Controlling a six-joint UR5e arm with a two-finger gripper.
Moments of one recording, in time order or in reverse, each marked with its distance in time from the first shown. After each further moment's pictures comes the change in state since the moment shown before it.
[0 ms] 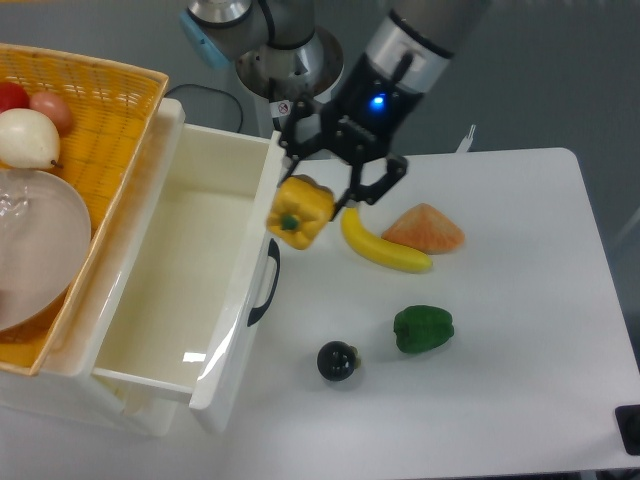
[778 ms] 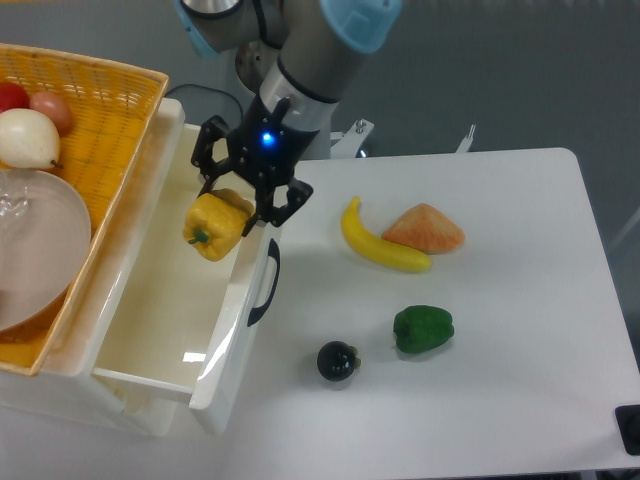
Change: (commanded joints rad) arm -0.152 -0.029 -0.032 0.046 0.144 0.009
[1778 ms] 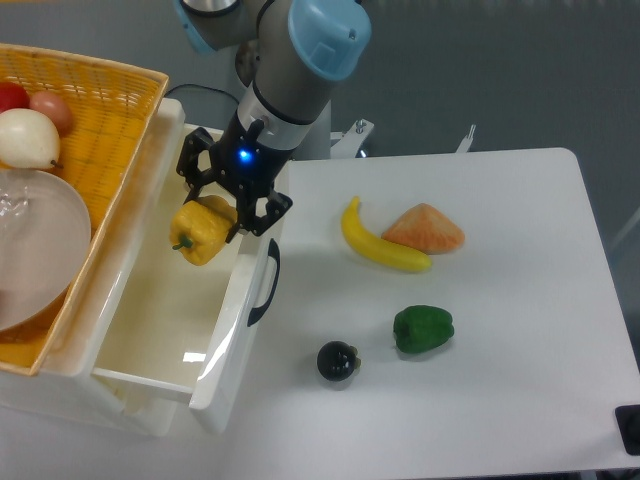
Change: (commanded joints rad) arm -0.021 -0.018 -0.037 0.012 0.011 0.027
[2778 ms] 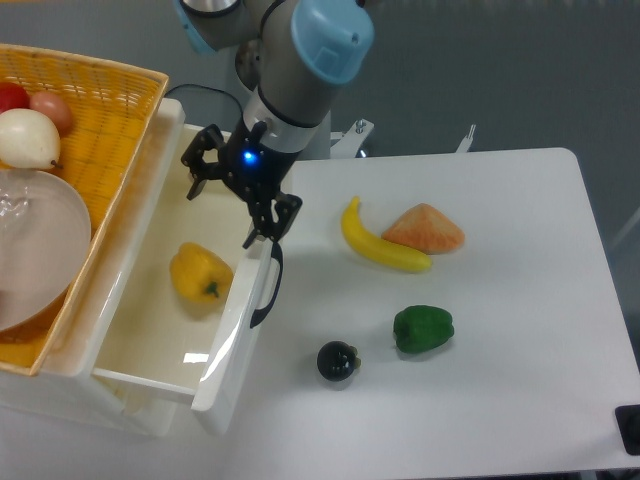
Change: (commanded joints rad) arm 0.078 0.008 0.006 0.145 0.015 0.098
